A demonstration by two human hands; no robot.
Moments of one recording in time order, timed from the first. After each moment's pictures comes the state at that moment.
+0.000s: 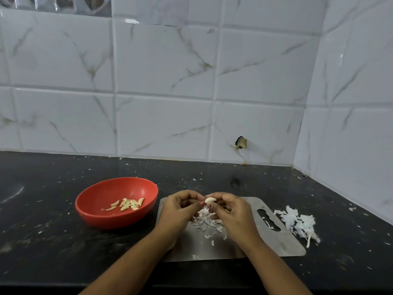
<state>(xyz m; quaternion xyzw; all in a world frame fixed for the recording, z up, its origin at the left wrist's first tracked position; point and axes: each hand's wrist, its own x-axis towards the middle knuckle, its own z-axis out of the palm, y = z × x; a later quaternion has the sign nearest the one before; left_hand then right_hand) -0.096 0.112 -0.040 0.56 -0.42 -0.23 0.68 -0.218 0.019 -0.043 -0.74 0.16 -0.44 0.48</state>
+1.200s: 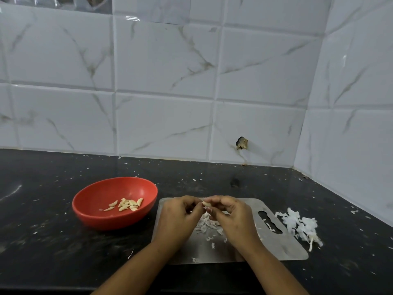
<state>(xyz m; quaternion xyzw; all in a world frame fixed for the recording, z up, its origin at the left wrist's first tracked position) -0.102 0.114 -0.043 0.67 -0.49 -0.01 0.56 -0.215 0.016 -0.050 -0.76 0.15 -0.45 0.45</state>
